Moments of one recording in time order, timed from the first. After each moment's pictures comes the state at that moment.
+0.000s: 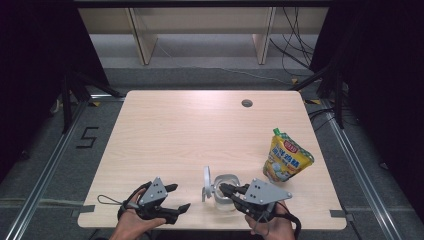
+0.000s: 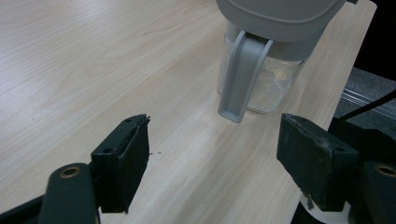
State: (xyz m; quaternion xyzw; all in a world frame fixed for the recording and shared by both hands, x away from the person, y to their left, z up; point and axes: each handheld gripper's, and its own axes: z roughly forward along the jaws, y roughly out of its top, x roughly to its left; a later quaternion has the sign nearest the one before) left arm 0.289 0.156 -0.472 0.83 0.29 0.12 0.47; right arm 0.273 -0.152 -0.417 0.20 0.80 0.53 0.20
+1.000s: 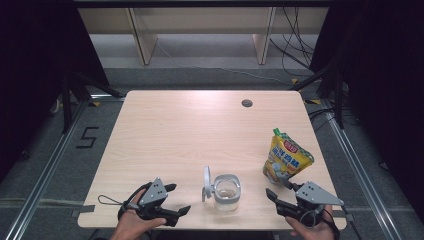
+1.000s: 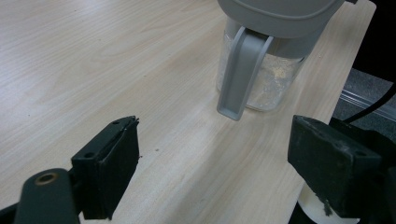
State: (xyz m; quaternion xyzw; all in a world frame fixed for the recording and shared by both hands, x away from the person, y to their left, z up) left arm 0.290 0.156 -0.474 0.83 0.29 0.12 0.46; right arm 0.270 -0.263 -0.453 0.38 0.75 0.49 0.24
